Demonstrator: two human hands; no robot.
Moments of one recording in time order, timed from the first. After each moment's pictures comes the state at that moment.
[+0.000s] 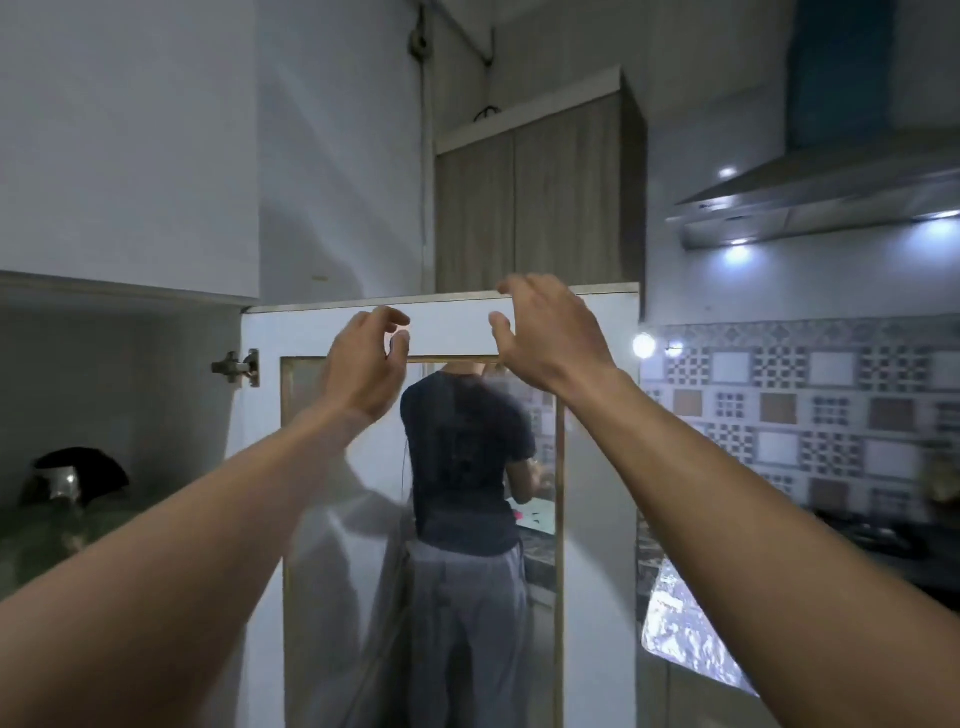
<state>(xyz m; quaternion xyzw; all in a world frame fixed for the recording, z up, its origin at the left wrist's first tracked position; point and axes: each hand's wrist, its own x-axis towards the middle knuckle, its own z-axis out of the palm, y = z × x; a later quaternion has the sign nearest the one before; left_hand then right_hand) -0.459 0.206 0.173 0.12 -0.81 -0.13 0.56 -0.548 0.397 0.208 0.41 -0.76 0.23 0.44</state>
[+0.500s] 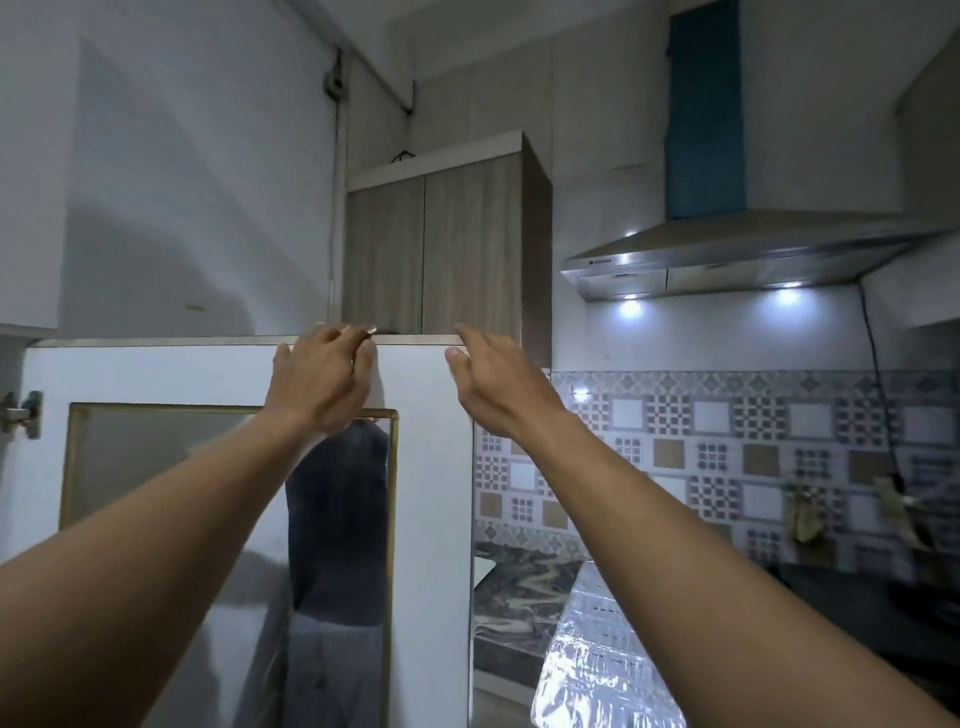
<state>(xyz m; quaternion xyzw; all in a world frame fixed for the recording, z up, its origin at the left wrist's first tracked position) -0.580 0.290 0.214 0.12 -0.84 -0.01 0.53 -0.654 0.492 0.220 0.42 -0.80 0.27 0.35</state>
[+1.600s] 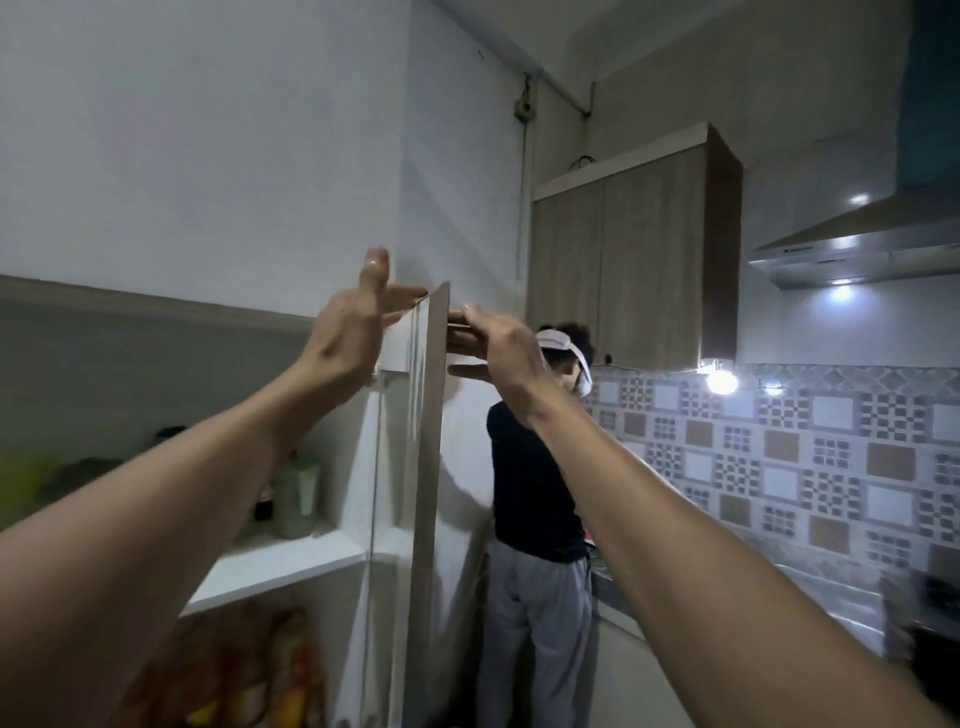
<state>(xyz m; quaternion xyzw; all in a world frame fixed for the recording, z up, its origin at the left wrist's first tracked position) -0.227 0.348 0.214 0.08 -0.75 -0.33 0.57 -0.367 0.438 0.208 0.57 -0.51 0.63 -0.08</state>
